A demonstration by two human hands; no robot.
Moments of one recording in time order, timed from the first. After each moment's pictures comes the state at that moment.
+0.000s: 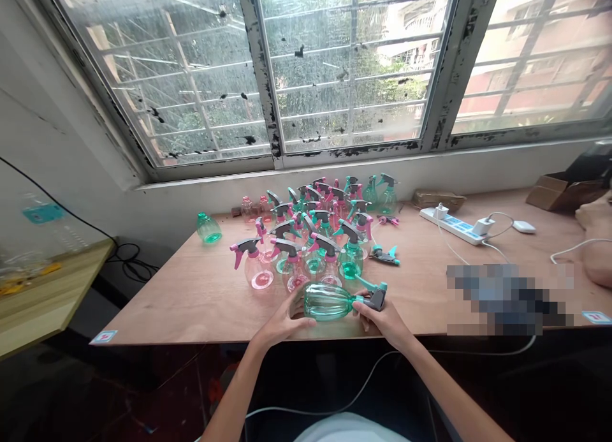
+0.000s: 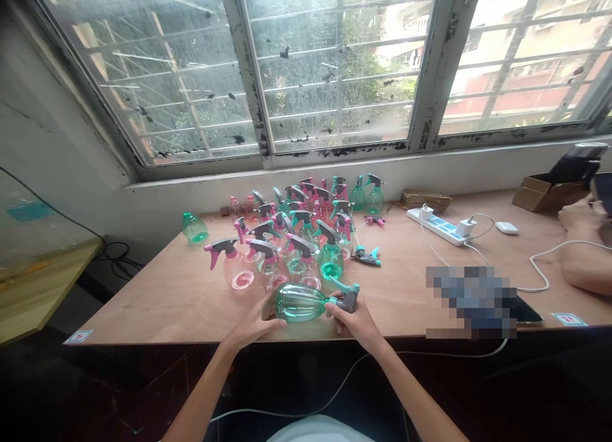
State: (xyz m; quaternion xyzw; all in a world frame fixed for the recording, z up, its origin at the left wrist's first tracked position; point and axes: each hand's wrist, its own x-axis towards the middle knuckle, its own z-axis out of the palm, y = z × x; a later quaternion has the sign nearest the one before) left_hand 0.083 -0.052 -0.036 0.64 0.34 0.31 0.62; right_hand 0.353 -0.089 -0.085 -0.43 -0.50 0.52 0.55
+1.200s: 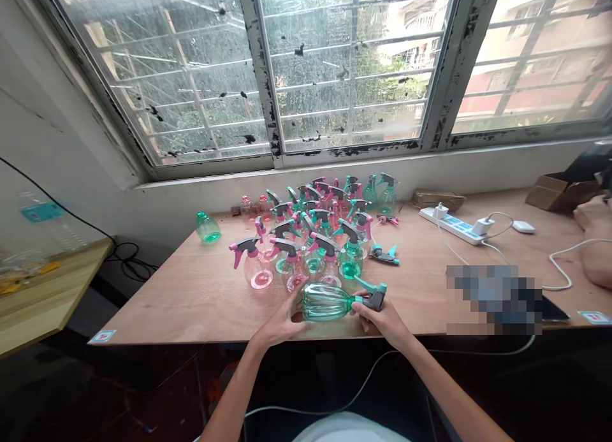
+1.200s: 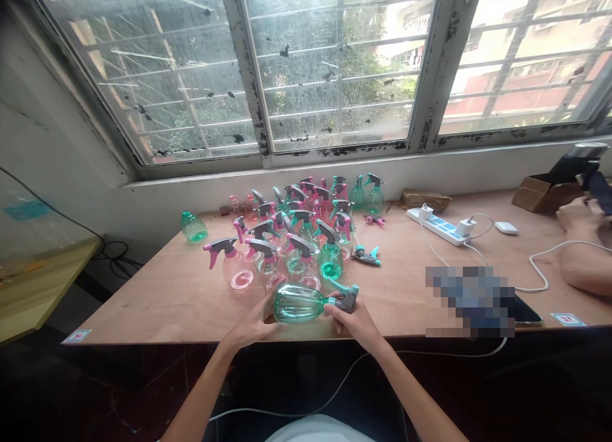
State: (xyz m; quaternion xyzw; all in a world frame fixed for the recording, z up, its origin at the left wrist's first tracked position) left_hand 0.083 -0.052 -0.038 0.66 0.32 0.31 0.60; right_hand 0.355 -0.087 -0.091 -0.42 -0.51 0.52 0.54
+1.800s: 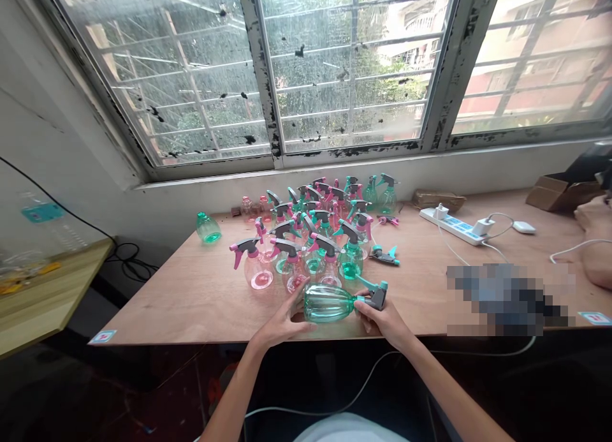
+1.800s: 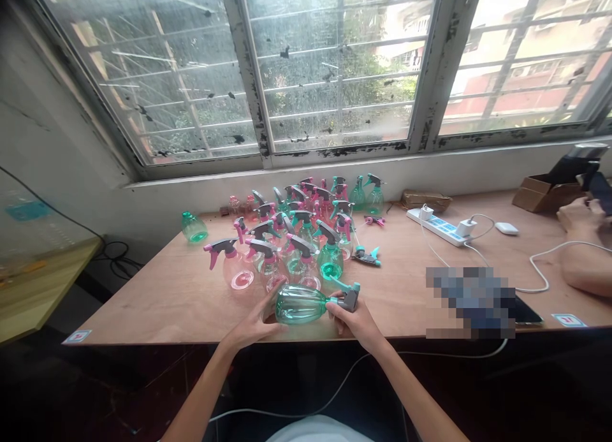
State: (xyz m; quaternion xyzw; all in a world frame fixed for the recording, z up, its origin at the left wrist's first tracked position) left_hand 0.082 -0.054 -0.033 0.66 0.33 0.30 0.61; right_hand 0.355 -0.087 -0.091 -0.41 -0.49 0.54 0.55
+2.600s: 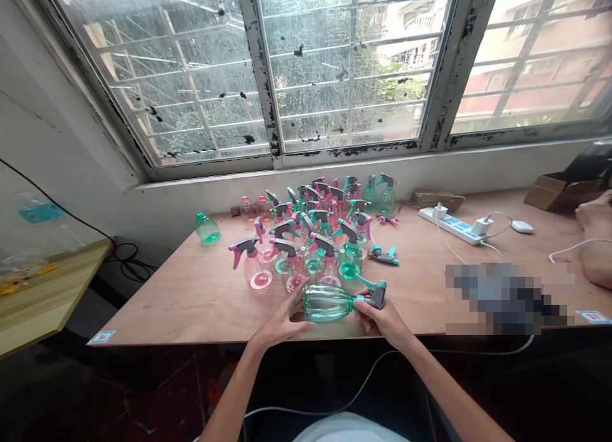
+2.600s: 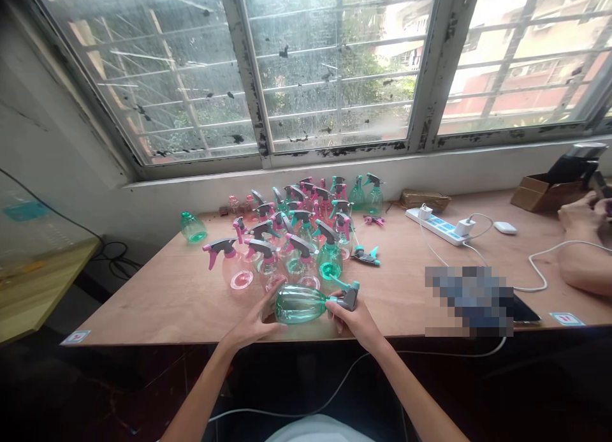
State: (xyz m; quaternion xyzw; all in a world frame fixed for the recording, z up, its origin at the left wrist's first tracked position) left_hand 0.081 -0.053 -0.033 0.66 0.33 0.30 0.61; right_hand 0.355 -0.085 -0.094 -0.40 -0.48 0.54 0.56
